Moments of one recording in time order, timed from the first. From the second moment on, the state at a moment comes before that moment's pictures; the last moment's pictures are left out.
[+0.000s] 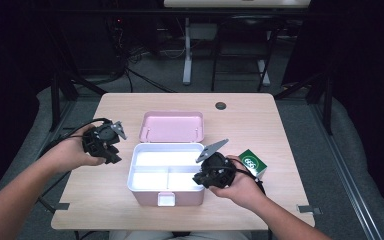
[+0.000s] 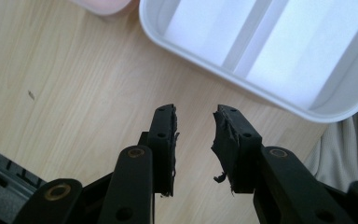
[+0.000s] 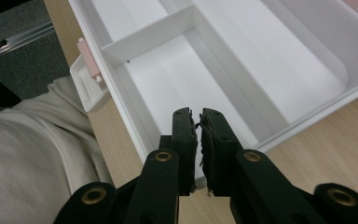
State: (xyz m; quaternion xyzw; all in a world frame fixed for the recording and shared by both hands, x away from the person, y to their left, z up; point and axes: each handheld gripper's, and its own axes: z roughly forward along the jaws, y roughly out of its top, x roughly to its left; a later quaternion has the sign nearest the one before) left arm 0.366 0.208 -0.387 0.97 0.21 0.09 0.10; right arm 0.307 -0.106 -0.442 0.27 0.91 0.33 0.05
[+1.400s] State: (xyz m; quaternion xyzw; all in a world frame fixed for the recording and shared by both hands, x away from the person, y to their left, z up) left arm 0.368 0.119 -0.416 0.99 0.08 0.07 0.09; right arm 0.318 -0.140 -0.446 0.32 0.88 0.35 0.06
